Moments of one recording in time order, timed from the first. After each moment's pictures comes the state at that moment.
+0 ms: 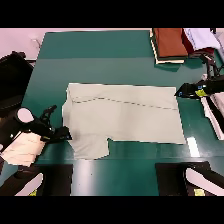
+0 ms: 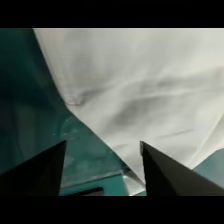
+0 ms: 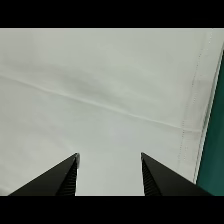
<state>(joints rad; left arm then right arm) -0.05 -0.91 0.52 1.12 -1.24 -1.62 -0.20 -1.11 1.12 -1.20 1.28 1.39</state>
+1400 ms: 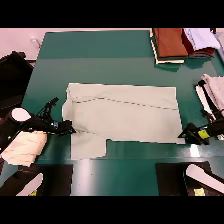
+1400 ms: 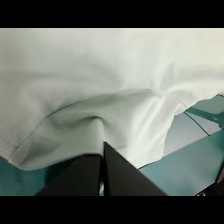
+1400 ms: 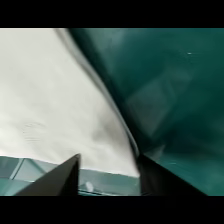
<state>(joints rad) -0.05 -0.88 0.55 0.90 -1.16 -1.46 -0.62 -1.14 0.58 -1.21 1.41 1.34</state>
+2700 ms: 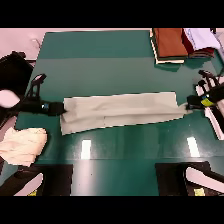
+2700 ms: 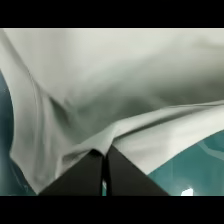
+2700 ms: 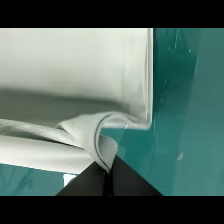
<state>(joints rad) -0.05 -0.98 0.87 1.15 -1.08 -1.49 -0.27 -1.24 1.14 -1.38 1.42 1.38</state>
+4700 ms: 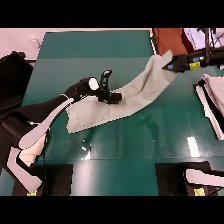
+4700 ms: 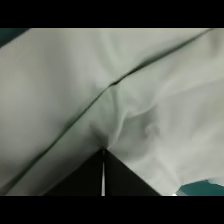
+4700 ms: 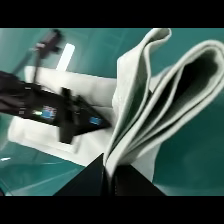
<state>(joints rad) -0.57 -1.81 1.48 0.98 -0.80 -1.62 -0.11 -1.35 1.53 -0.72 1.41 1.17</state>
